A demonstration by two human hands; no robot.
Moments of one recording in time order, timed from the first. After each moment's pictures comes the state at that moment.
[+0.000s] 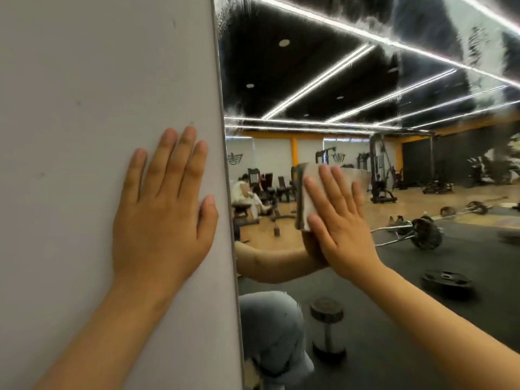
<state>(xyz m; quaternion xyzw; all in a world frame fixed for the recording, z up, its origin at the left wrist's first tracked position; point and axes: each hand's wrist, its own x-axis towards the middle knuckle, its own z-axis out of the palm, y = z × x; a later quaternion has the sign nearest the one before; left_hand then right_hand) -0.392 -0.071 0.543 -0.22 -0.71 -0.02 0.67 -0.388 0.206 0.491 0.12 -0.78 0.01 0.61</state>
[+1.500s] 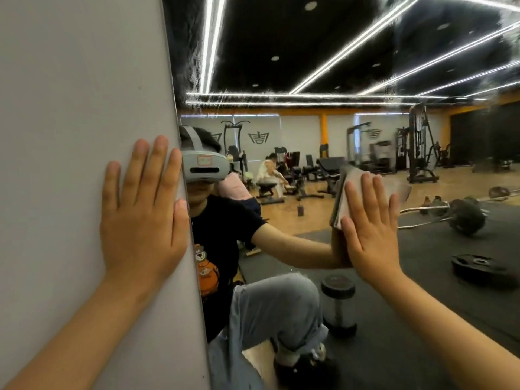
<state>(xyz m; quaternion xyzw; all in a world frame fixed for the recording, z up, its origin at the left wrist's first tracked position) -0.394 -0.042 0.495 -0.16 -0.74 0.00 0.65 -0.401 0.300 0.421 0.06 -0.79 0.10 0.60</state>
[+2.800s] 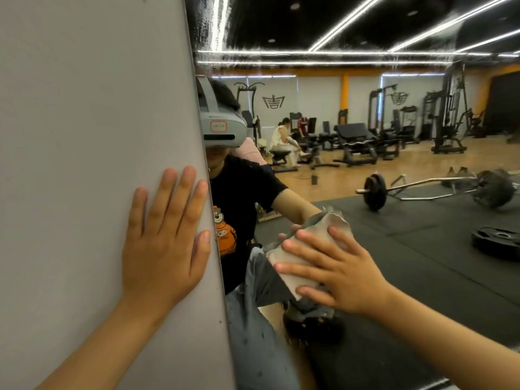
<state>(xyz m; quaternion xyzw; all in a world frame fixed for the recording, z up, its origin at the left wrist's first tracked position) -0.390 -0.064 0.404 -0.21 -0.75 0.07 0.62 -0.390 0.236 0.344 0.32 -0.75 -0.23 0.53</state>
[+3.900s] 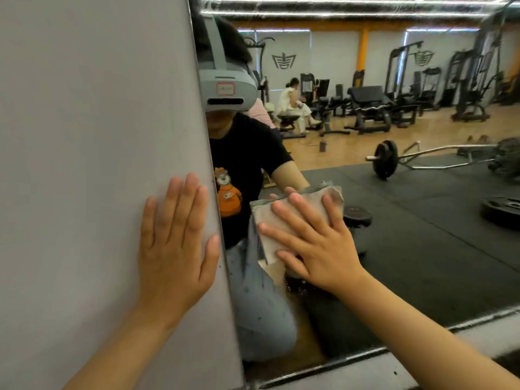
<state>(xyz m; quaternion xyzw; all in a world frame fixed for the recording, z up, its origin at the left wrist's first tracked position) -0.373 -0.059 0.323 -0.22 -0.78 -0.02 0.59 -0.395 0.194 0.293 0.27 -0.77 -0.13 0.57</state>
